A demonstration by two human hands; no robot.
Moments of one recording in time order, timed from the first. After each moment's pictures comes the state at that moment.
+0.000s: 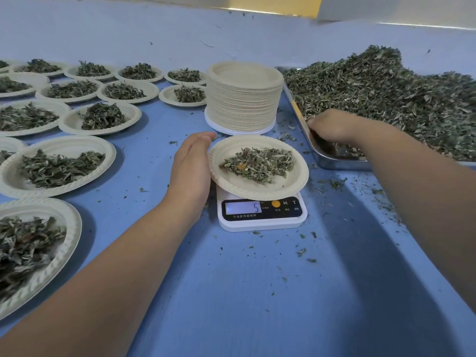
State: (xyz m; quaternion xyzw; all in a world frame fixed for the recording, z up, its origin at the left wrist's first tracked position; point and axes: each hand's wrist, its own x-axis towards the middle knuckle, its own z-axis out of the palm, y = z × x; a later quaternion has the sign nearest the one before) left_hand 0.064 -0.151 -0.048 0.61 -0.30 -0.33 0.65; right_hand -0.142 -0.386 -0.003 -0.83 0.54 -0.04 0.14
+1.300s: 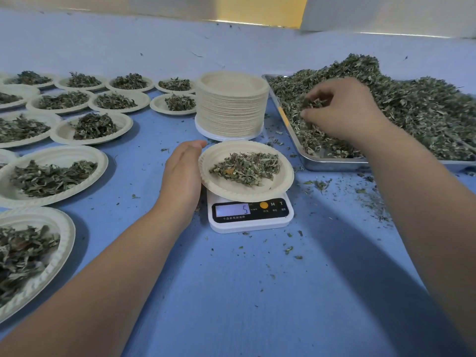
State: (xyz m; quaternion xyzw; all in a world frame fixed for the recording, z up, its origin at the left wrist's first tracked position) left_hand 0.065 -0.152 -0.051 0.63 -0.30 -0.33 0.64; right_hand -0.158 -0.303 0.047 -0.79 0.49 -0.34 0.13
